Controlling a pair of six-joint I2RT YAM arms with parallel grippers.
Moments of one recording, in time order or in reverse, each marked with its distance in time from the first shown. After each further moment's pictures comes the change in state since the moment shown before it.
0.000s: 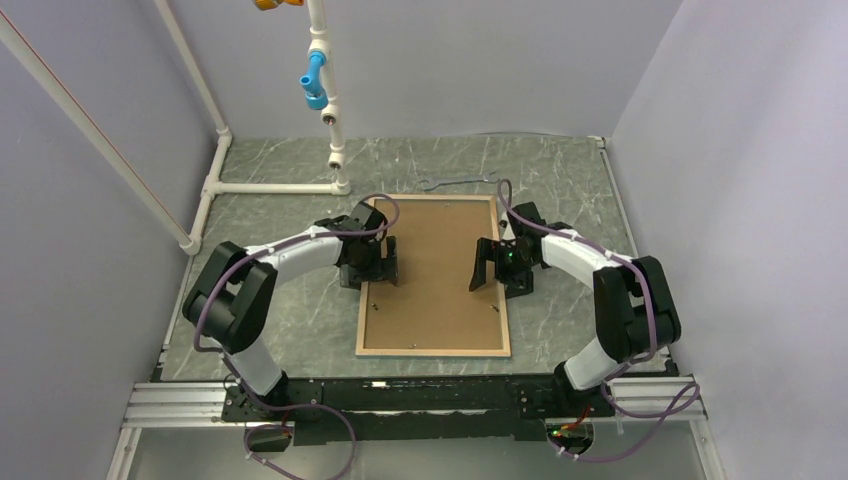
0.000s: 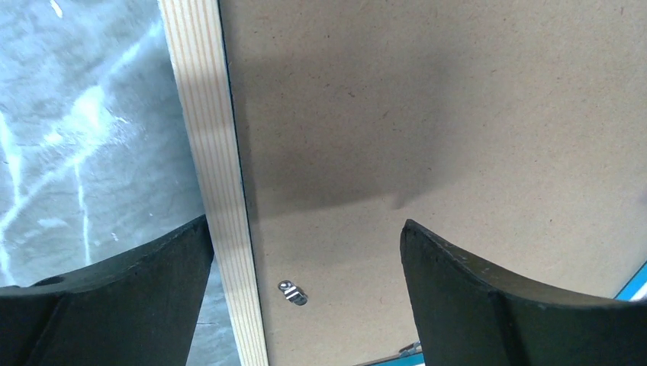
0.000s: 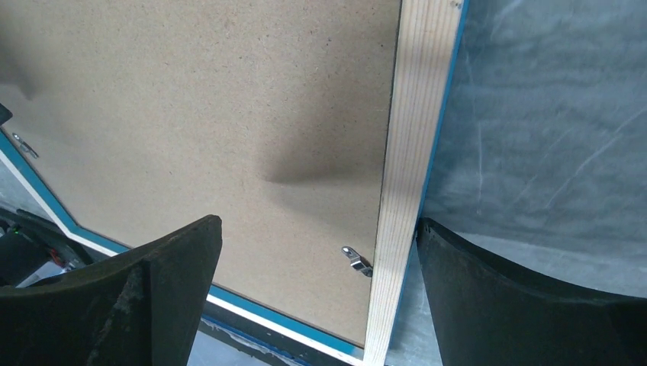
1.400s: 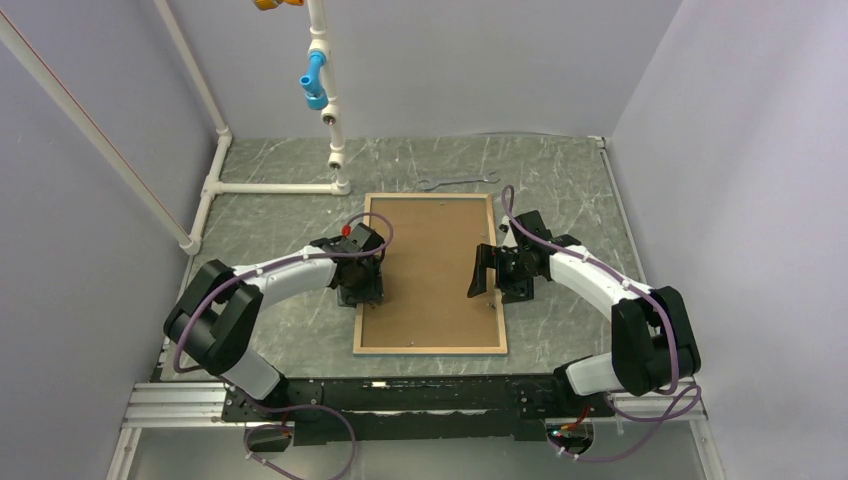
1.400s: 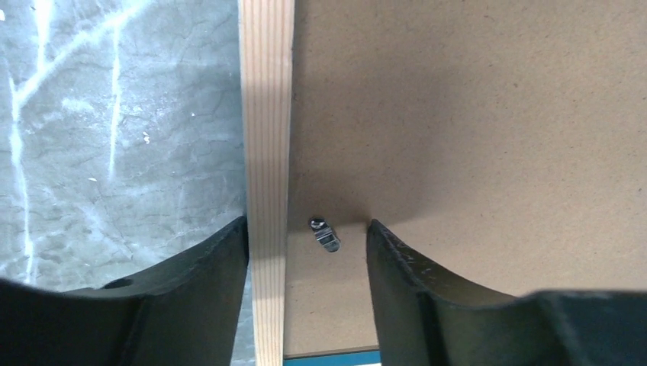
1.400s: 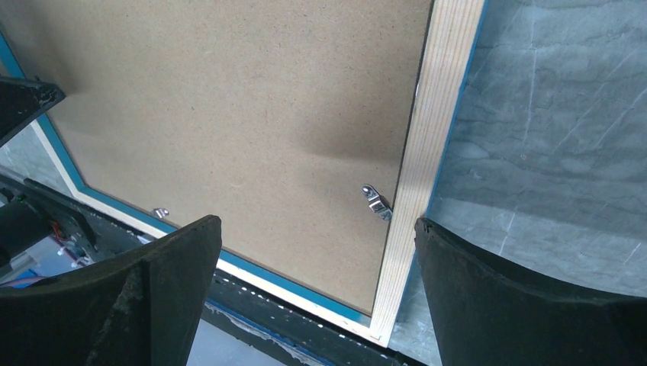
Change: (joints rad) left arm -0.066 -0.122 -0.153 -0.018 -0.137 -0.104; right arm 0.039 -0.160 -0.076 0.005 -0.006 0.013
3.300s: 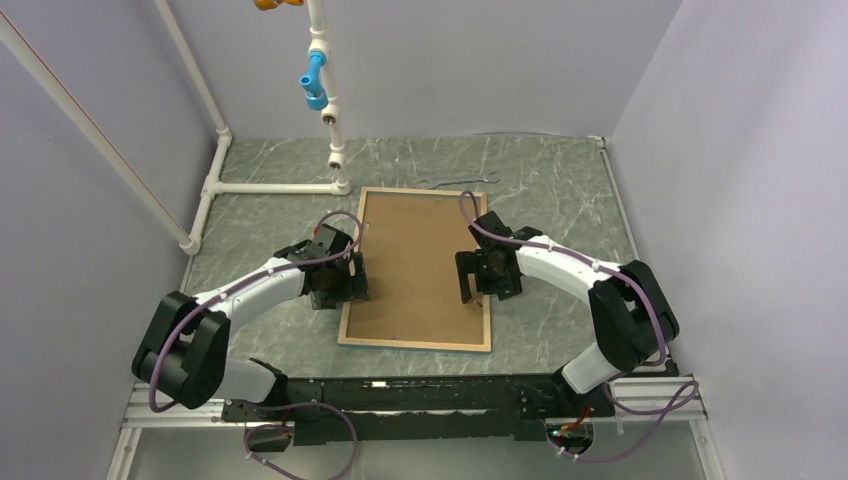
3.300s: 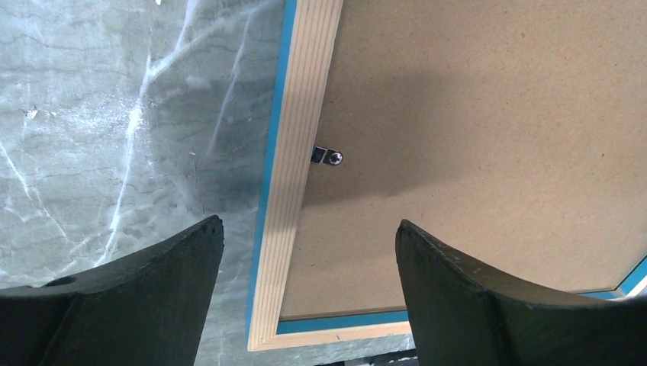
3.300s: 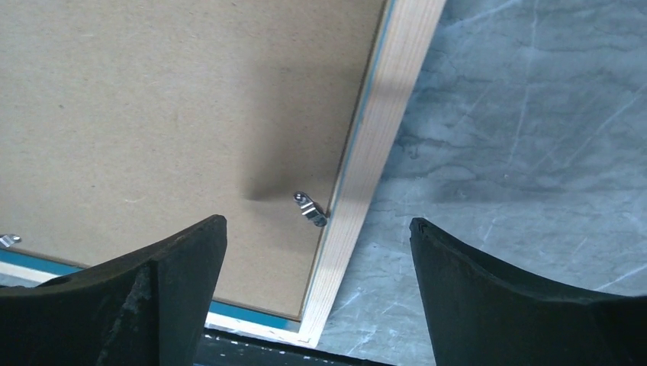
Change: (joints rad) left arm 0.153 -0.196 -0.129 0.017 0.079 0.064; right arm 0.223 0.151 0.140 -0.085 0.318 0.012
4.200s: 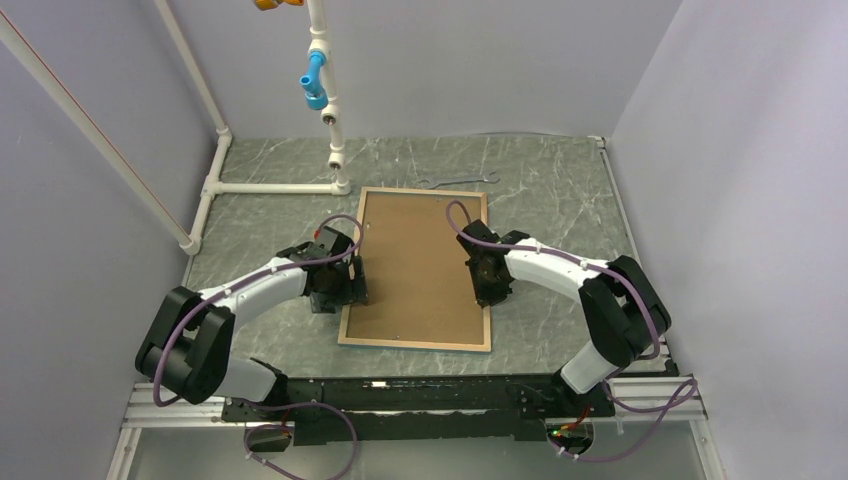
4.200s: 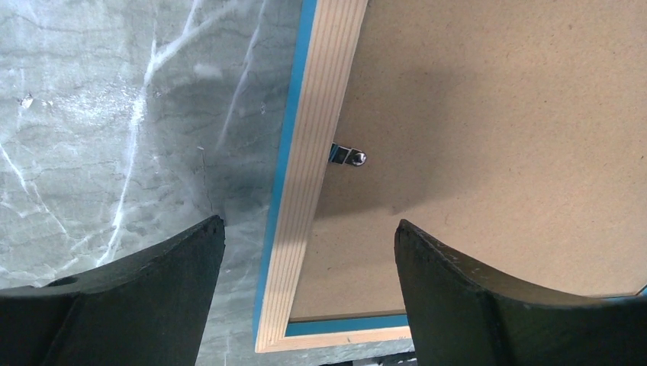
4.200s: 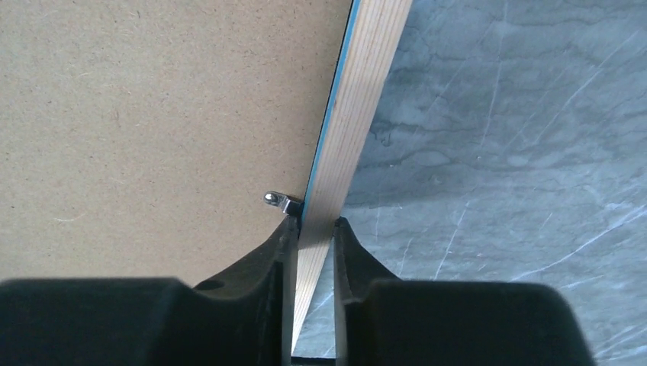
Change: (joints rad) left arm 0.000 0.025 -0.008 -0.006 -0.001 0.000; right arm 0.074 0.042 -0.002 -0.042 0.150 0.010
